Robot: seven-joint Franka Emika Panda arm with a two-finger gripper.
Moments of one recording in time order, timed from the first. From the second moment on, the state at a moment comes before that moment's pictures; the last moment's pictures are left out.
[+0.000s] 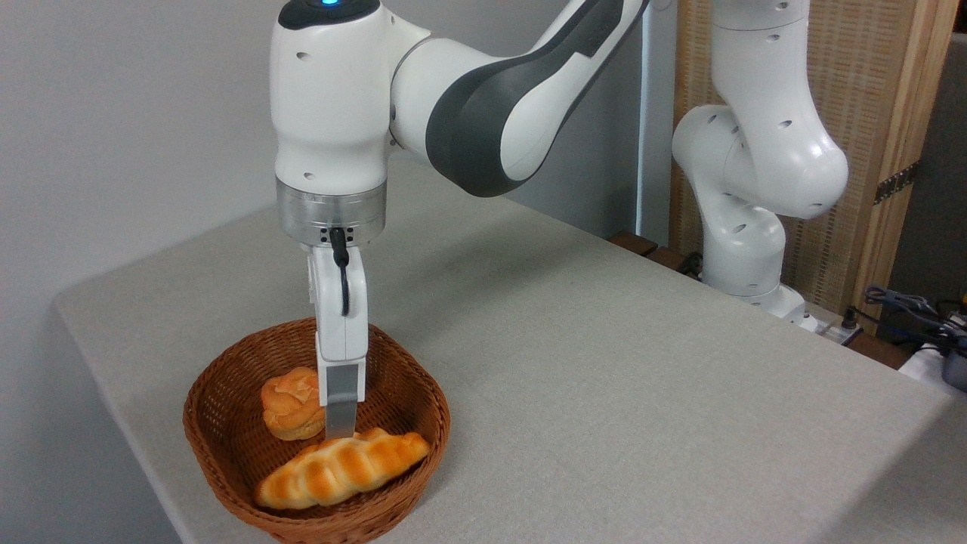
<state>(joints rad) -0.15 0.10 0.15 -1.85 -0.19 2.13 1.26</state>
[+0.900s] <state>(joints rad) -0.15 -0.08 0.06 -1.77 0.01 1.67 0.71</state>
